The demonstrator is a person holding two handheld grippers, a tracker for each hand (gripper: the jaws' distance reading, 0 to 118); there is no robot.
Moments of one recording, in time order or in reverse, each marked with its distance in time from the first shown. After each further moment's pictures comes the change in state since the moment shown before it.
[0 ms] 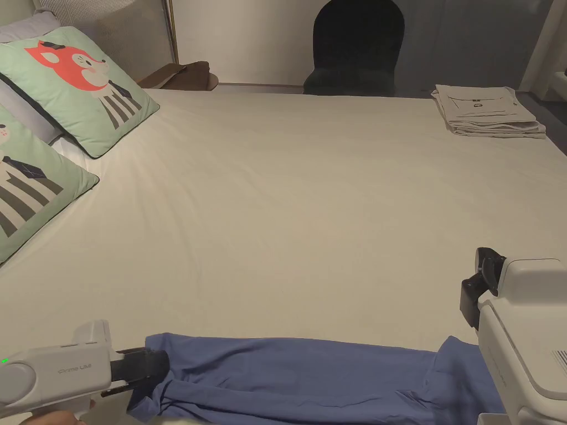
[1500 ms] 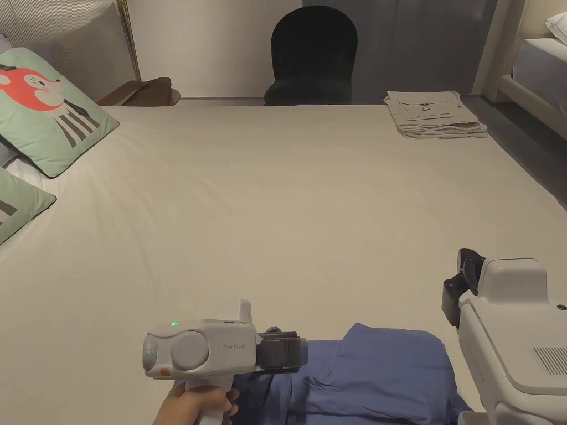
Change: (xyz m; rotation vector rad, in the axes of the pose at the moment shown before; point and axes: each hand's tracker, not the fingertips) left arm 0.217 -0.048 -0.109 -0.100 -0.061 -0.280; right arm 0.051 -0.007 0.029 0.002 -0.061 -0.050
